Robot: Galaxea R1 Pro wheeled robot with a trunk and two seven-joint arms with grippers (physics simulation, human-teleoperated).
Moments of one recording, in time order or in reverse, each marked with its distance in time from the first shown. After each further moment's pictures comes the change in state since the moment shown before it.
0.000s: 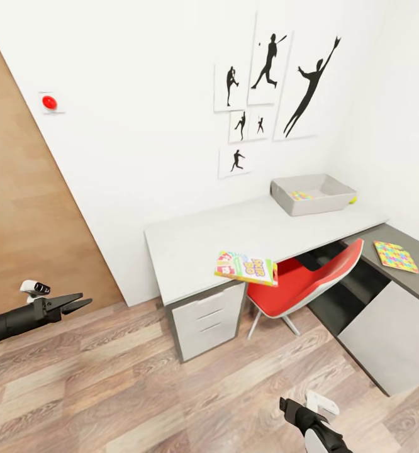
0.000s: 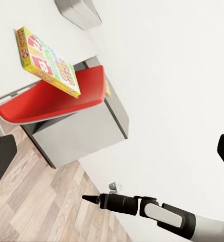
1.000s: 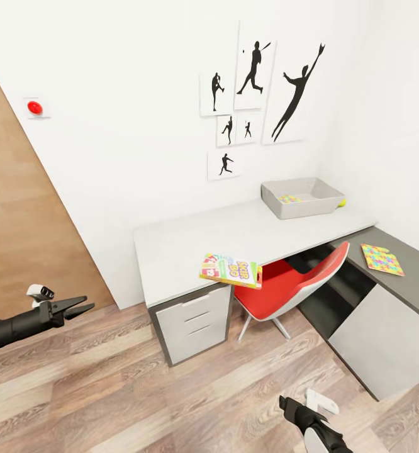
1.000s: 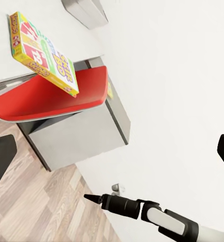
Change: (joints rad) left arm 0.000 -0.018 0.000 0.055 0.003 0.004 0.041; right arm 0.001 0.003 -0.009 -0.009 -0.011 -0.002 -0.001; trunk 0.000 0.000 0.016
